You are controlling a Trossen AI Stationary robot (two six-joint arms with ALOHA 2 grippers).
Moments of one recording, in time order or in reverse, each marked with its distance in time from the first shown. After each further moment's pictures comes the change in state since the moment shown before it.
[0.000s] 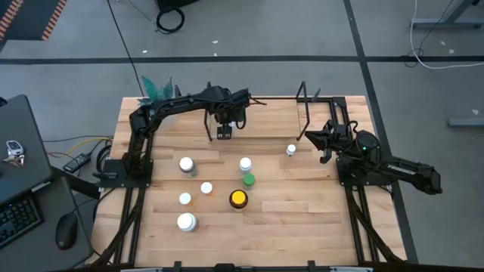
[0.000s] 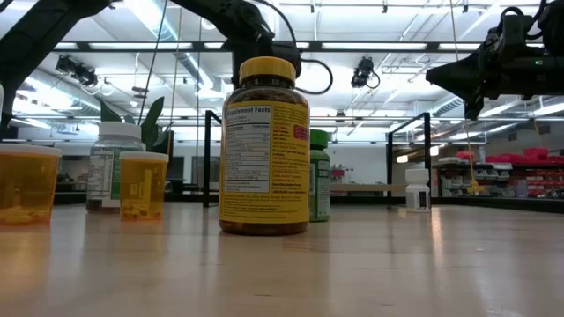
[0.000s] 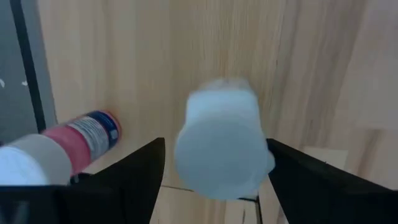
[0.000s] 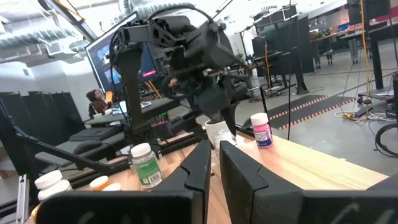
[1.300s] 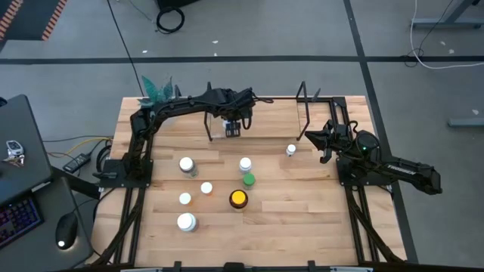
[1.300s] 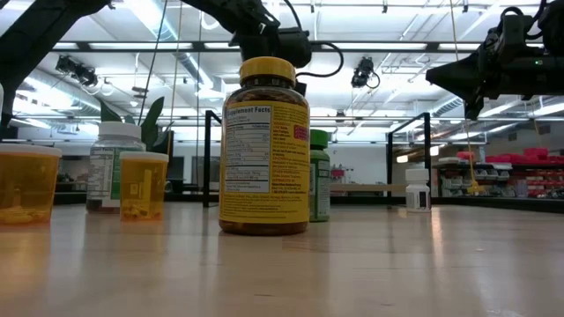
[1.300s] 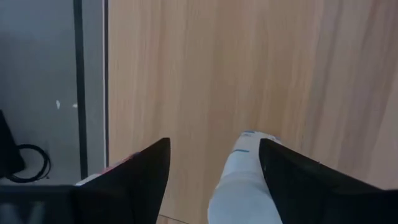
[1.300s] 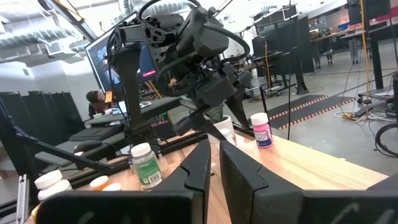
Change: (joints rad) left arm -0.039 0.001 0.012 0.160 -0.110 -0.011; right arm 0.000 0.000 0.000 0.000 0.000 0.000
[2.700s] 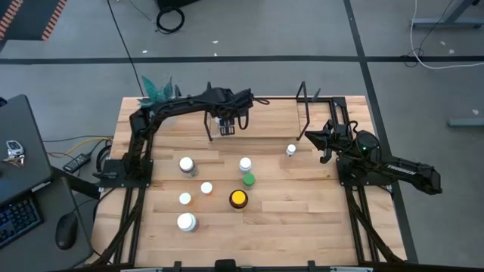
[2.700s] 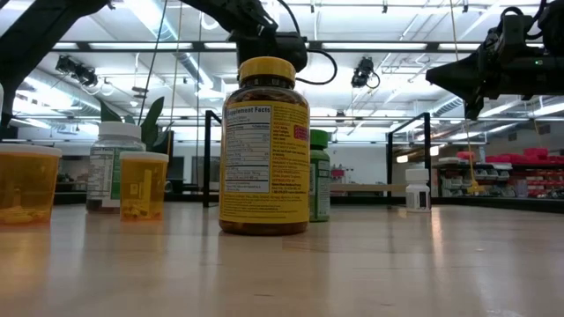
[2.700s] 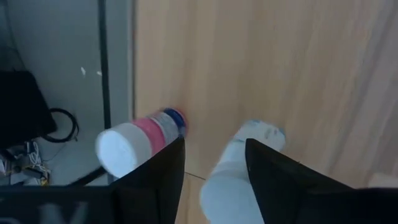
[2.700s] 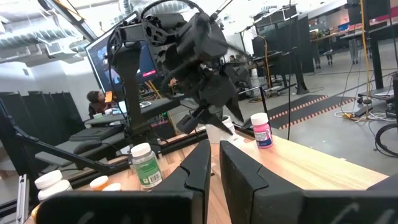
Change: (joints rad) left arm 0.012 -0.013 -0.001 -0.083 -0.140 -0.032; right arm 0.000 0.000 0.000 0.000 0.000 0.000
